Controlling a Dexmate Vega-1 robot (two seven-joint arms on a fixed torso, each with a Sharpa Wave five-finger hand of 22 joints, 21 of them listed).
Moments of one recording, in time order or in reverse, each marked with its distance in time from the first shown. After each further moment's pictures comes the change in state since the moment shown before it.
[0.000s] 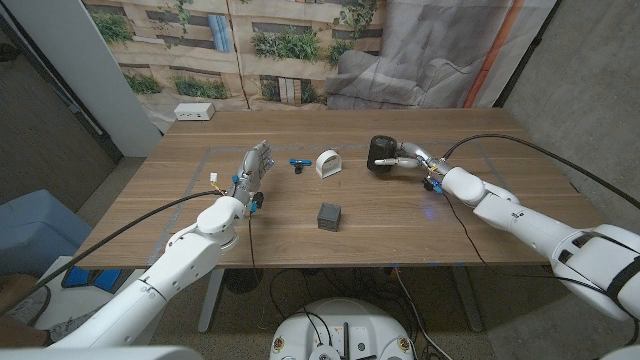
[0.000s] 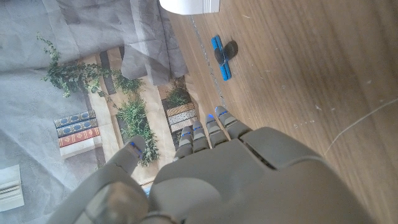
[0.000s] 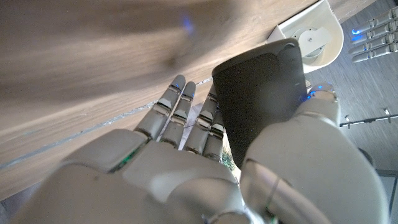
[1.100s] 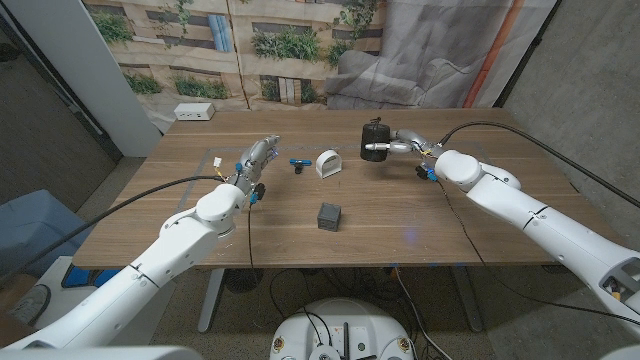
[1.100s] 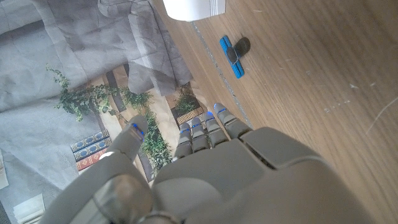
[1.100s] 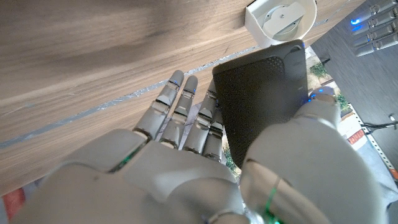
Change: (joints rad) left arm -0.033 0.069 0.011 -0.118 0.059 0.149 0.028; left_hand 0.153 0.052 0.059 -0.232 -0.005 0.055 -0.006 0.009 0.000 0.043 -0.018 0.000 0.000 0.030 -0.012 0.000 0.000 0.045 -0.002 -0.006 -0.002; right arm -0.185 -0.139 0.149 -0.685 0.064 -0.666 0.015; right_hand -0.013 0.013 -0.021 0.007 -0.005 0.042 0.042 0.008 0.000 0.053 0.035 0.016 0.028 0.069 -0.005 0.029 0.004 0.048 0.038 -0.004 0.000
